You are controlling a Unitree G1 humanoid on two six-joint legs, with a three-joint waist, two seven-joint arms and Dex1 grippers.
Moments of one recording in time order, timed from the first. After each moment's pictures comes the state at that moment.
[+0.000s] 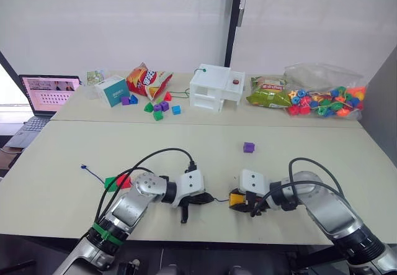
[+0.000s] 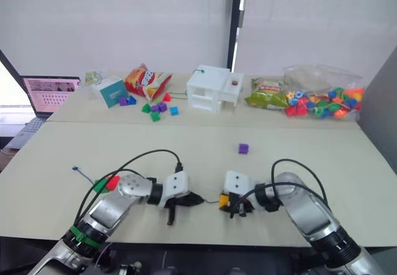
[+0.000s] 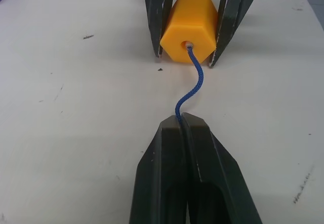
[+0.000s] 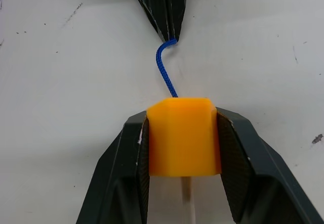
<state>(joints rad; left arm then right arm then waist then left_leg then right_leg) -0.43 0.46 -0.42 -0.02 -0.08 0.29 -1.07 -0.36 -0.74 0.33 -0.28 0.06 0.54 1.11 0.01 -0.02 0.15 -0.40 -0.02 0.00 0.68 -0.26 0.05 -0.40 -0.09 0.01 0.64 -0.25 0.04</state>
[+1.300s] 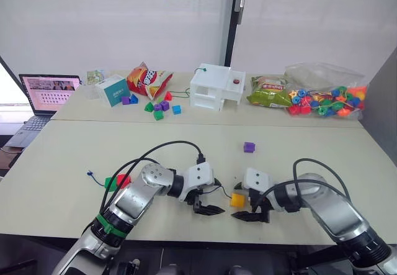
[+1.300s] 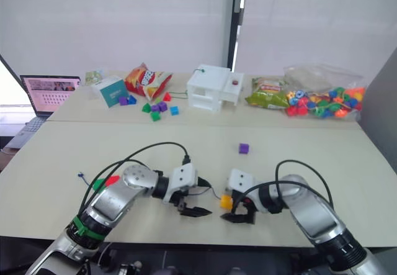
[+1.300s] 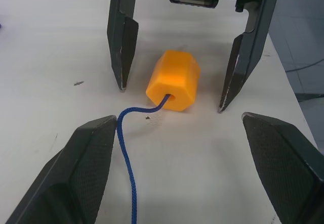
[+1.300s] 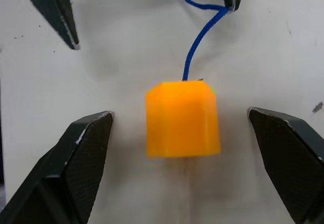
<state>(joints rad) -0.53 0.45 -0.44 -0.11 -0.14 0.47 -1.11 -0.30 -0.79 0.28 -0.35 0.14 0.66 1.07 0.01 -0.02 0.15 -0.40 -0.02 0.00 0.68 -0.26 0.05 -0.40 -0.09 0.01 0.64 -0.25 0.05</state>
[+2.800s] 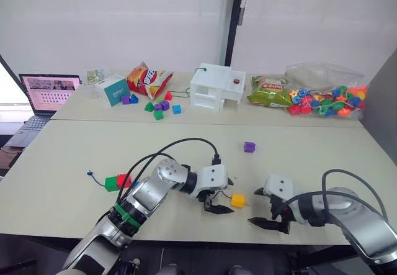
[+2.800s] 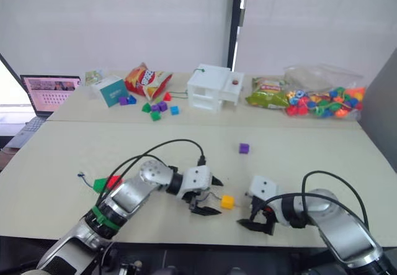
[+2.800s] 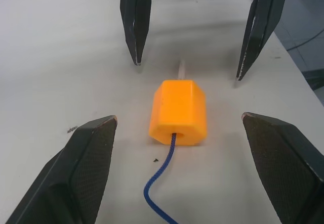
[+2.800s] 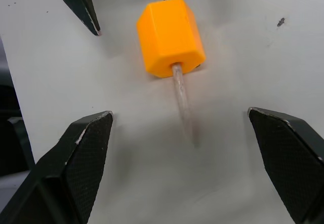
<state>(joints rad) -0.64 0.36 -0.54 0.09 -0.05 0.26 -1.12 -0.10 -0.88 0.10 -0.47 0.25 0.69 0.97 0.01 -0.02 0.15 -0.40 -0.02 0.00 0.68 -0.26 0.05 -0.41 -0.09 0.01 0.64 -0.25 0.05</state>
